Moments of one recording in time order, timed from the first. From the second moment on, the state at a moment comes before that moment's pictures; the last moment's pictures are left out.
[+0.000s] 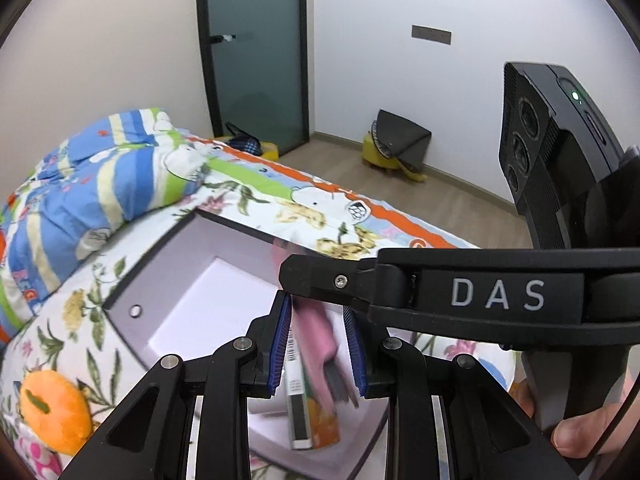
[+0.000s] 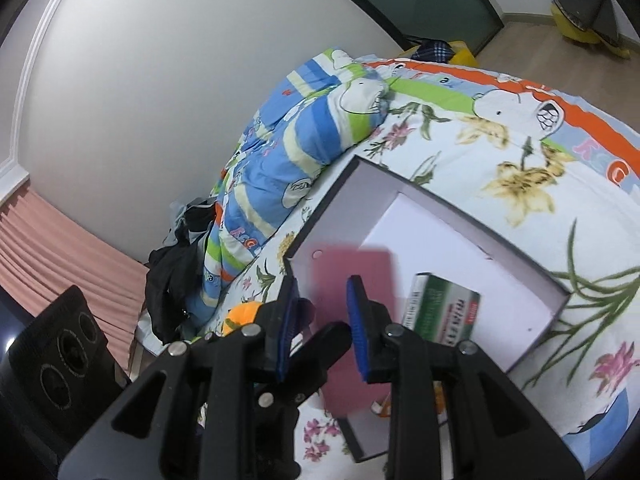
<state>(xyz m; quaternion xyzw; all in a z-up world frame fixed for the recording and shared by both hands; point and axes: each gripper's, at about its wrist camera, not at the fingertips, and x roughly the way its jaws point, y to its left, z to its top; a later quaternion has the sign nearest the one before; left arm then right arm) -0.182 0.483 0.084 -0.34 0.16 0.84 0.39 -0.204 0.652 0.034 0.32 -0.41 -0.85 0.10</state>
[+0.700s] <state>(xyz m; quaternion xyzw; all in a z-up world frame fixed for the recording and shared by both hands) -0.170 0.387 0.133 -0.33 0.10 0.87 0.35 -0.147 0.625 0.058 0.30 -0.42 -0.85 0.12</state>
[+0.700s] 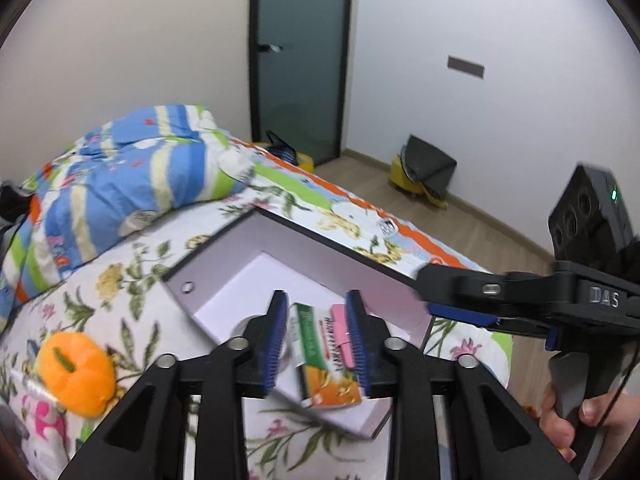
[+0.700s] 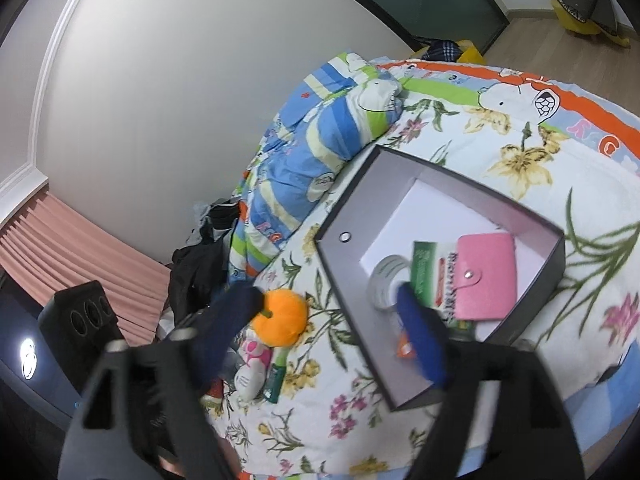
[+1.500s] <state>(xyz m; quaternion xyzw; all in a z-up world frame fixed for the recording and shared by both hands) 0.049 0.032 0.303 -0.03 -0.02 0.98 0.21 0.010 0.353 0.229 0.18 -0.17 -0.93 0.25</state>
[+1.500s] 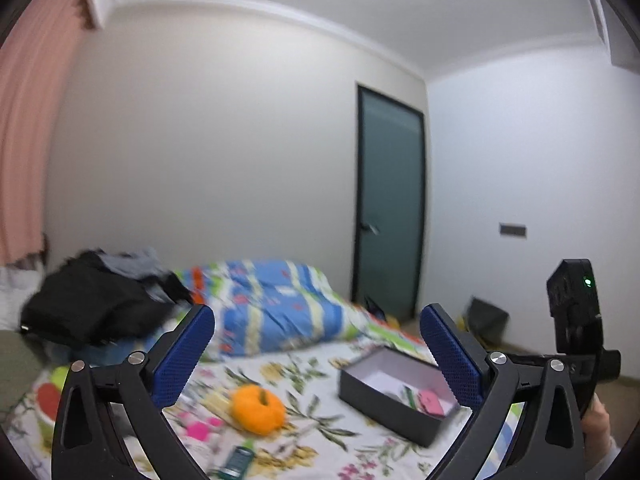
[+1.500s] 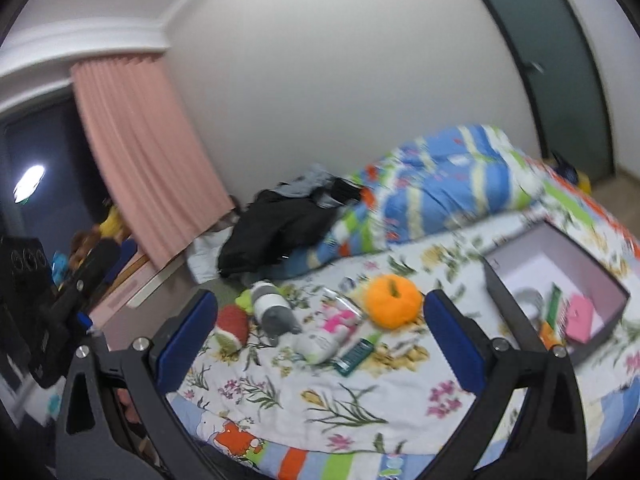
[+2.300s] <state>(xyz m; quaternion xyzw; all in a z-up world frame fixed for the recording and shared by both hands) -0.043 -0.081 0.135 -0.26 -0.05 0.95 0.13 -0.086 0.218 0.094 0.36 -0.06 -0.92 0.14</state>
